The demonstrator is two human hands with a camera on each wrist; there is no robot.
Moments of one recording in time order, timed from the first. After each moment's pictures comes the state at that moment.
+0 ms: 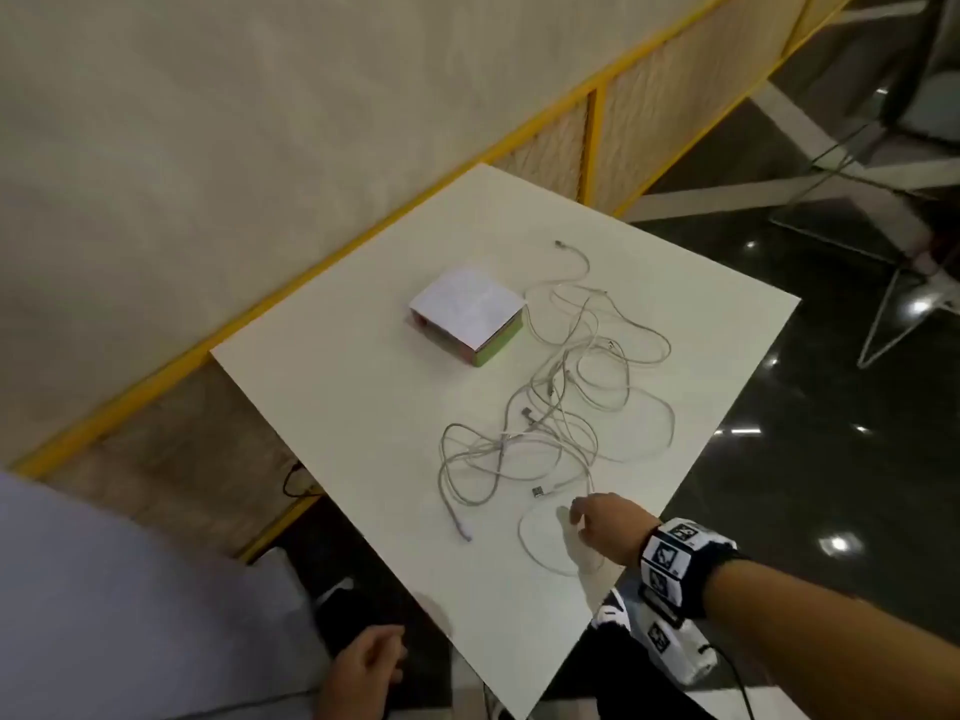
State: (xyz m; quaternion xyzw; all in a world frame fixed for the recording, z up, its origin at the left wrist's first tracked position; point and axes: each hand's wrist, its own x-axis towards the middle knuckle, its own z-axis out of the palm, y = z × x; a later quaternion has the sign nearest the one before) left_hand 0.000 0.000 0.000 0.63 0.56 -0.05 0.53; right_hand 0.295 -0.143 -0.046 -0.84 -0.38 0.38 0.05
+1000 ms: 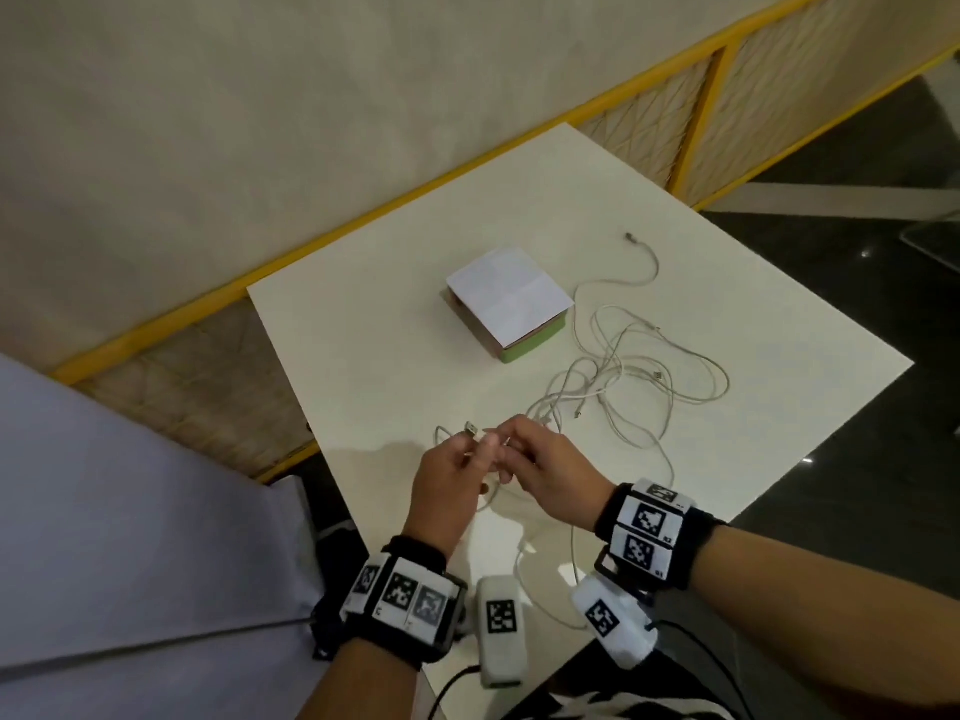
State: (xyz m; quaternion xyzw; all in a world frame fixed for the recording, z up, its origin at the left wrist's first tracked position) left_hand 0.204 0.022 0.051 0.67 0.46 0.17 0.56; right_hand 0.329 -0.048 0.029 -0.66 -0.49 0.38 0.42
